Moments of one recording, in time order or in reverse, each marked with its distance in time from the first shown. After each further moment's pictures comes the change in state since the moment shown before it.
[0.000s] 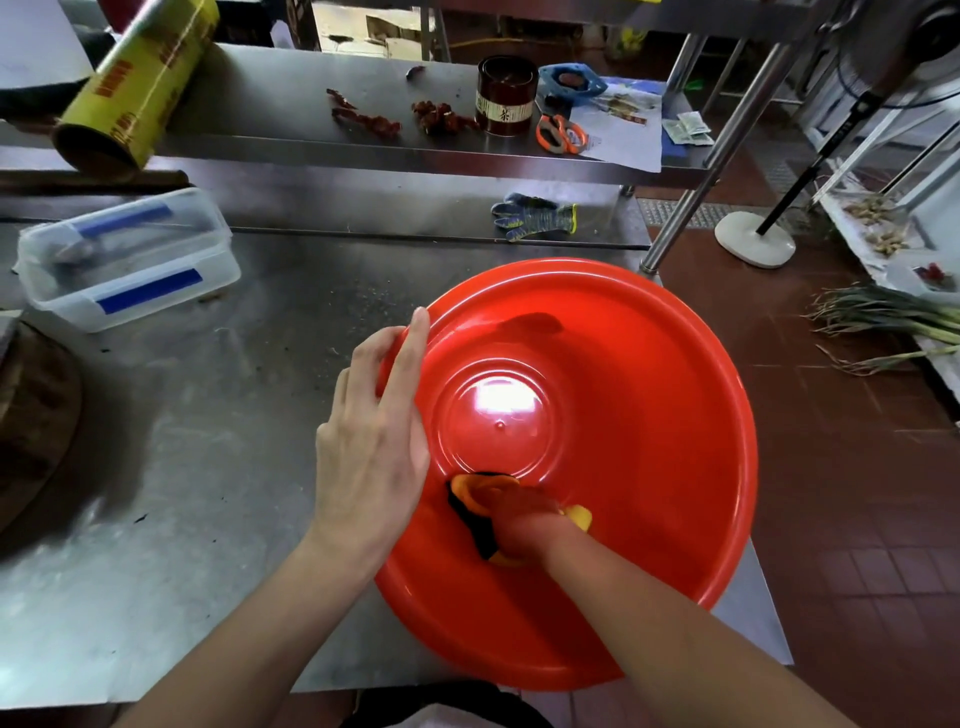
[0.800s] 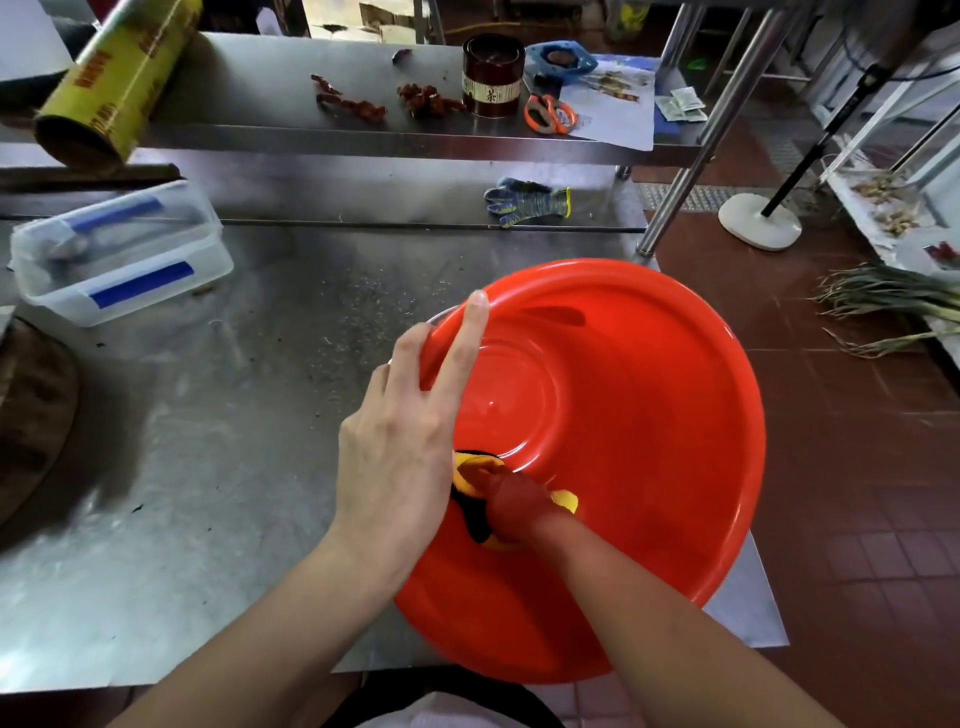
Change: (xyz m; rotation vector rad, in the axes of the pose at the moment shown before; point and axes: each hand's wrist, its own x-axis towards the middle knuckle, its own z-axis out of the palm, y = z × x) left_hand -0.009 0.044 0.002 0.234 -0.124 0.073; right_hand 0.010 0.009 0.011 -0.013 0.094 0.013
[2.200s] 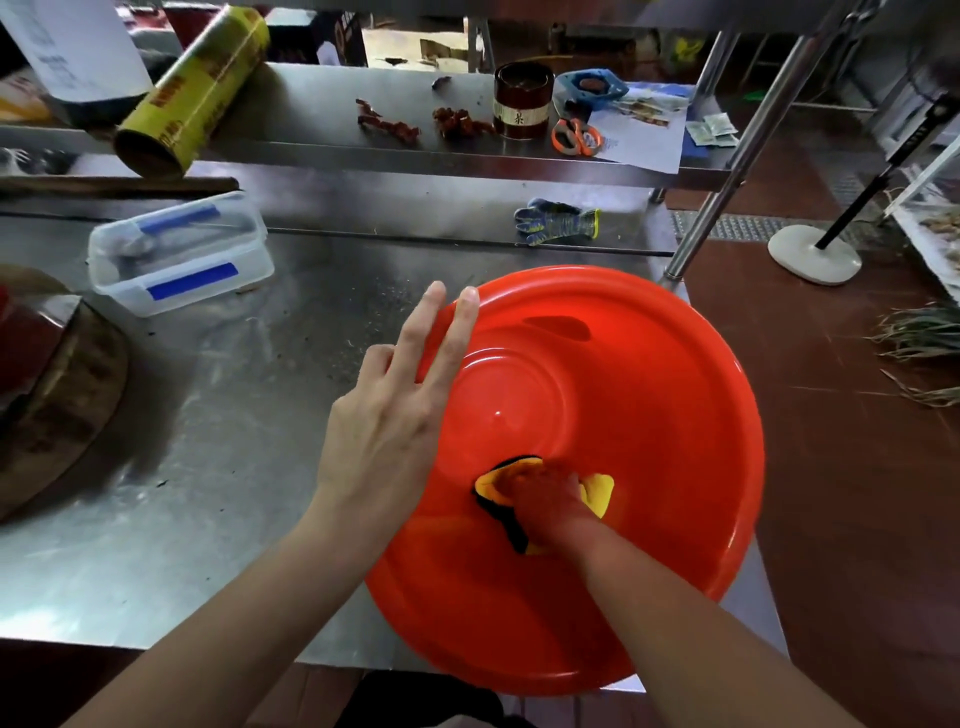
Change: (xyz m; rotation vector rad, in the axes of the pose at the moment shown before) left_hand 0.003 0.013 0.004 0.161 0.020 0.049; right_hand -0.012 0.032 -0.026 -0.434 0.002 0.011
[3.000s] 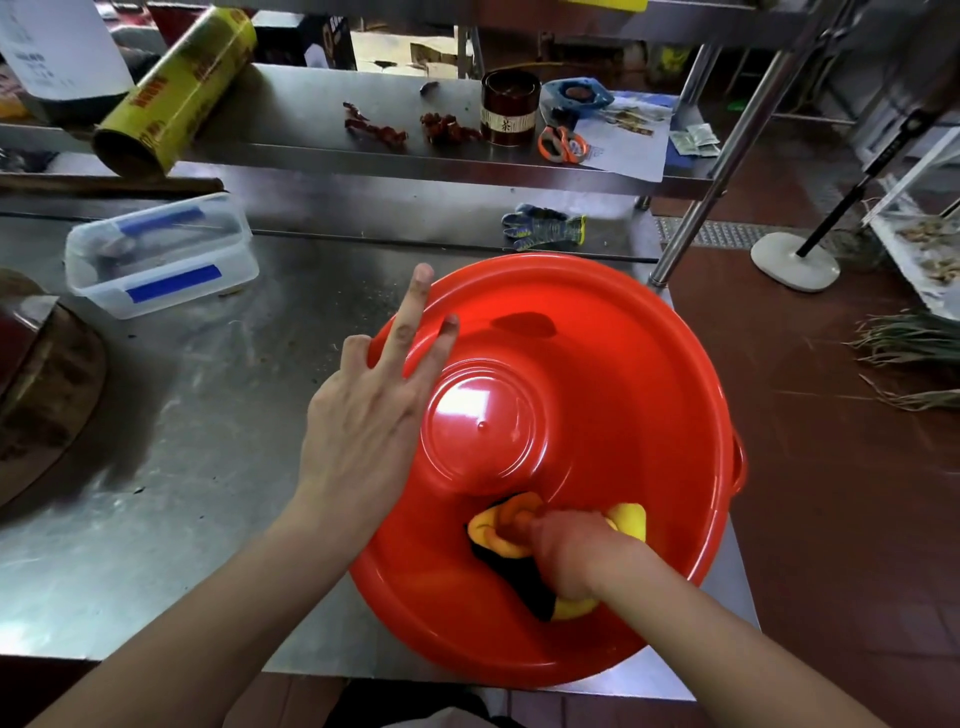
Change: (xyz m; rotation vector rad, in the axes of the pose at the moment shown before) left_hand 0.009 -0.009 0.006 0.204 -0.070 0.038; right_hand -0.096 0.026 -0.030 0.045 -0.168 -0.181
